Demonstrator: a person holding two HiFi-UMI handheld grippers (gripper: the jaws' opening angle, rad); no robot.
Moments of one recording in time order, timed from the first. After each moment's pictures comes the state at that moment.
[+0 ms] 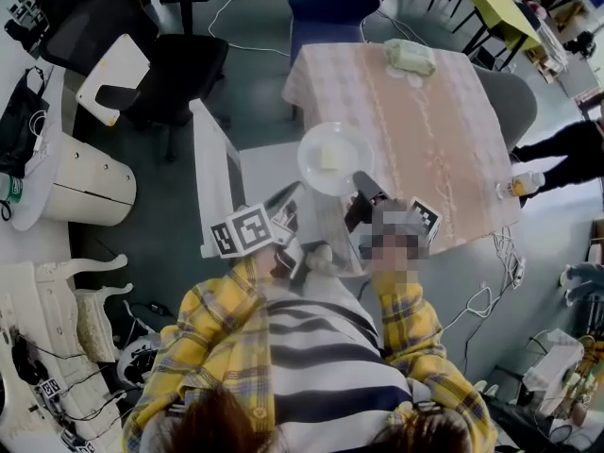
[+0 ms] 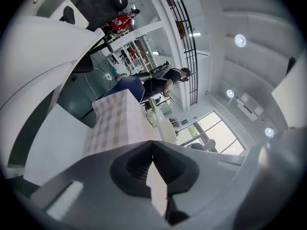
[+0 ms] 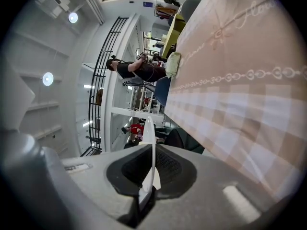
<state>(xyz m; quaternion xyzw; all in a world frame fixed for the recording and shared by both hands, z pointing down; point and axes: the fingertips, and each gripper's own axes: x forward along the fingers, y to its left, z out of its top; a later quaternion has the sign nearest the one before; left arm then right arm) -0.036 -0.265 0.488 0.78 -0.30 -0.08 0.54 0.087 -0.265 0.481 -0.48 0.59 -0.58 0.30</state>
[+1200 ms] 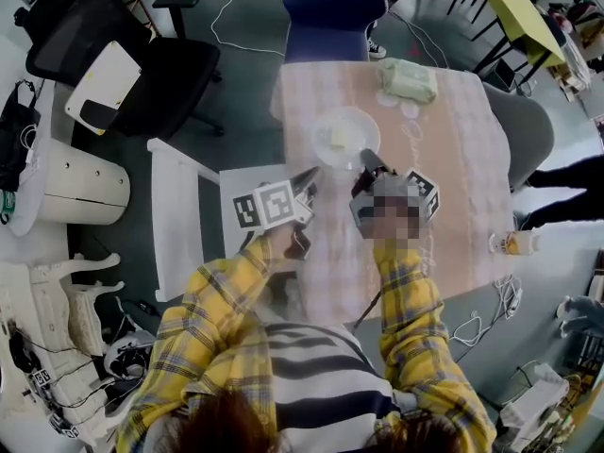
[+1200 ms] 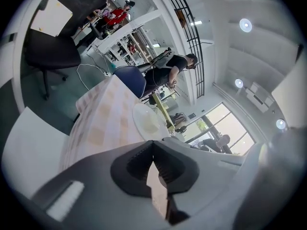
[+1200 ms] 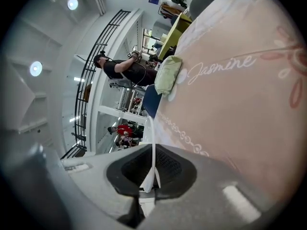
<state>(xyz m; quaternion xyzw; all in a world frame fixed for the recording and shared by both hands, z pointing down) 0.116 -0.401 0.516 0.78 -0.32 -0.03 0.53 0.228 -0.437 0.536 -0.52 0.58 -0.58 0.25</state>
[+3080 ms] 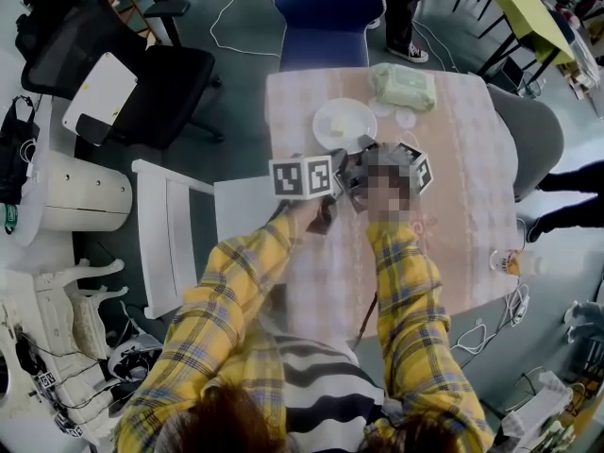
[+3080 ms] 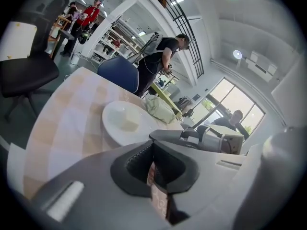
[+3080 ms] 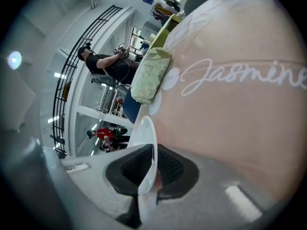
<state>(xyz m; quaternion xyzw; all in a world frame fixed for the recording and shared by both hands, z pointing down) 0.212 -0.480 0.546 0.82 -0.33 0.08 0.45 0.274 -0.518 0.594 -0.58 0.51 -0.61 0.19</state>
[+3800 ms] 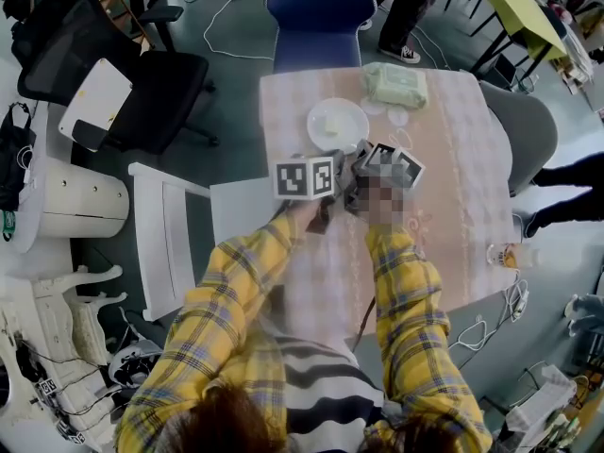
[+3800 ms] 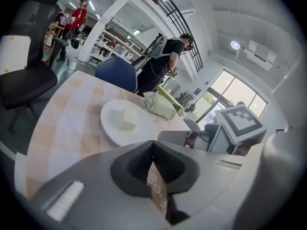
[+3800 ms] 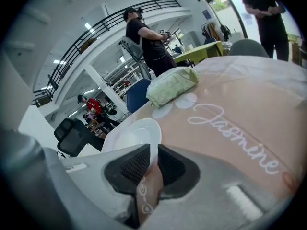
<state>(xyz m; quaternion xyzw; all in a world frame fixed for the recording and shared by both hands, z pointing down) 0.217 -0.477 0.551 0.83 -0.33 0.12 0.43 0.287 -0.503 0.582 -0.66 0.59 -0.47 -0.02</state>
